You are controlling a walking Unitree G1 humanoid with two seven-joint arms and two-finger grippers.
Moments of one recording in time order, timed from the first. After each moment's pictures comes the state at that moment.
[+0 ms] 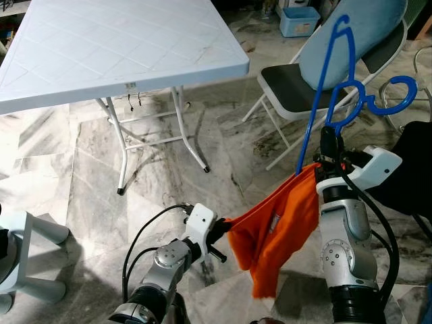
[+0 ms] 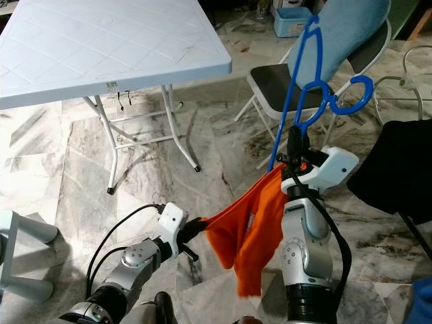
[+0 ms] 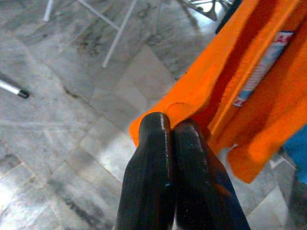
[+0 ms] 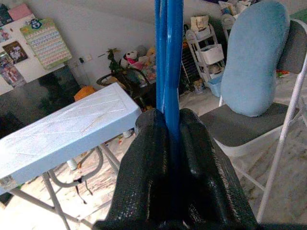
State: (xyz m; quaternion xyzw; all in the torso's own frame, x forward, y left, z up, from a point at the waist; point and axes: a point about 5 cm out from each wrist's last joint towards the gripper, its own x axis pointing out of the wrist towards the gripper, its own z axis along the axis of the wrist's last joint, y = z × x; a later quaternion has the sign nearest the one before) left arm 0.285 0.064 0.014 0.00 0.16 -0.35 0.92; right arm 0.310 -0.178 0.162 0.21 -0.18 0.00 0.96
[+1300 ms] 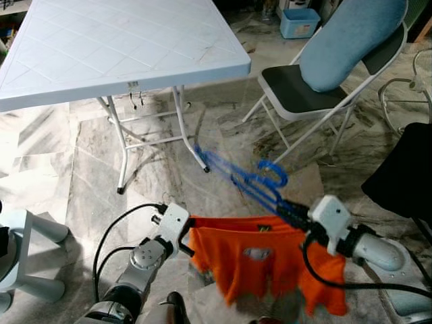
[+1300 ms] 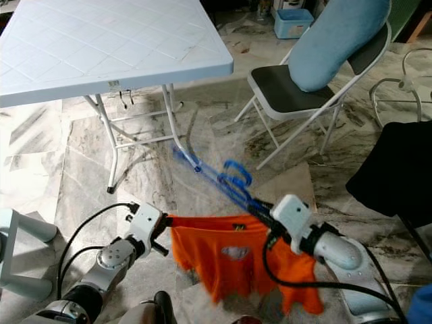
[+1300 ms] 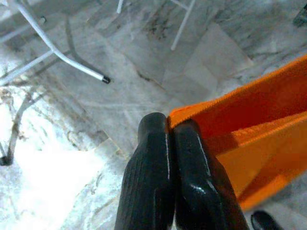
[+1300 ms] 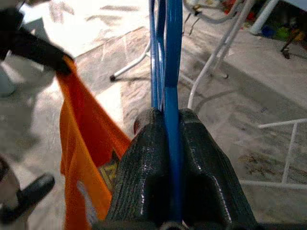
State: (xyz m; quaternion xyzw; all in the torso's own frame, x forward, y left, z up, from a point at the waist) left arm 0.295 0.125 0.009 0.12 0.17 -0.23 0.95; right arm 0.261 -0.202 0.106 -0.22 0.04 0.38 0.90
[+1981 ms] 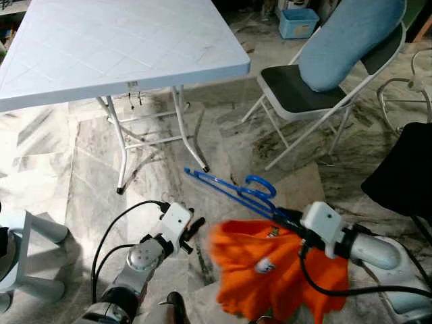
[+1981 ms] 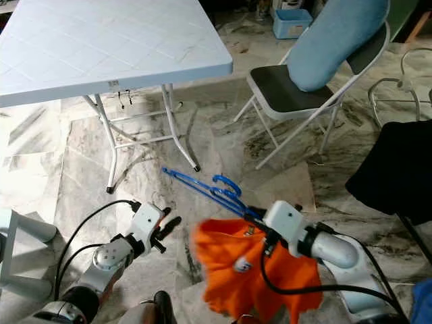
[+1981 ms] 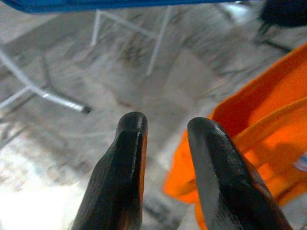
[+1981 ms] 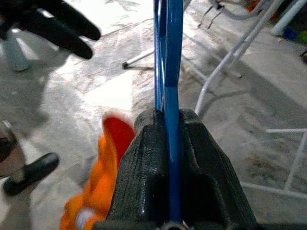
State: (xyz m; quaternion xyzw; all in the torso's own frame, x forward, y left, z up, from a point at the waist) left arm 0.288 0.118 0.018 0.10 0.11 -0.32 0.93; right arm 0.264 -0.193 0.101 -0.26 0.05 0.40 0.88
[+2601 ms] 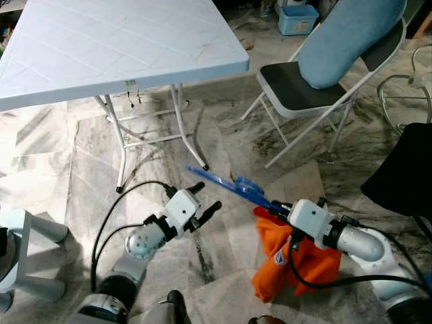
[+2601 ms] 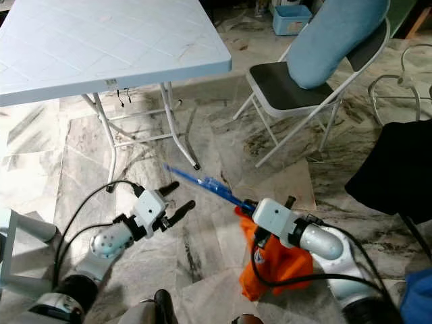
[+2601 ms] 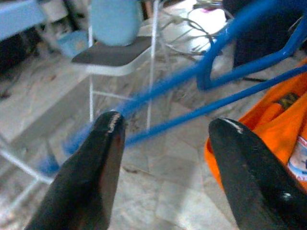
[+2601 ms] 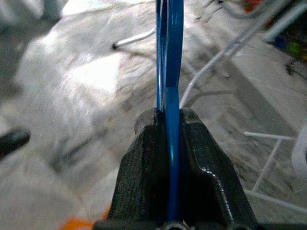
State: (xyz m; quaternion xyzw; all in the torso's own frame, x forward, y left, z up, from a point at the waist) left arm 0.303 0.111 0.065 0.18 -0.05 -0.39 0.90; right arm 0.280 -0.192 0.094 -0.35 0.05 0.41 0.84
